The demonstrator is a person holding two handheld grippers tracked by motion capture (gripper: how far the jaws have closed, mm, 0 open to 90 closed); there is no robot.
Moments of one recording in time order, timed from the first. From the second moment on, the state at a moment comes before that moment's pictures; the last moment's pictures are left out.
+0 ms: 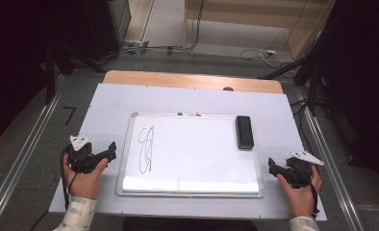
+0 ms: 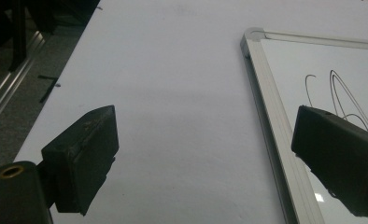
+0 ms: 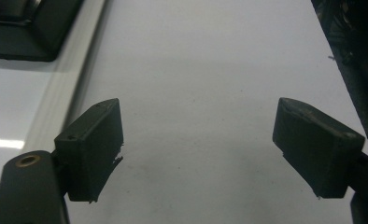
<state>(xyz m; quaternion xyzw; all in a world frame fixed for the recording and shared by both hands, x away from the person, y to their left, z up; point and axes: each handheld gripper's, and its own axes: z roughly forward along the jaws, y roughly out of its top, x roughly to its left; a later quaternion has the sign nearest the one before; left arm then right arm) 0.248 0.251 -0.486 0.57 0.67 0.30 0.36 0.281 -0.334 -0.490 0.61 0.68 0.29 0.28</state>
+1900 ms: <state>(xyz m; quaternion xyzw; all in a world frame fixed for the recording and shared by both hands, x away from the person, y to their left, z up) 0.250 0.247 -0.488 0.58 0.67 0.30 0.36 0.333 -0.273 -0.468 0.57 0.70 0.34 0.26</state>
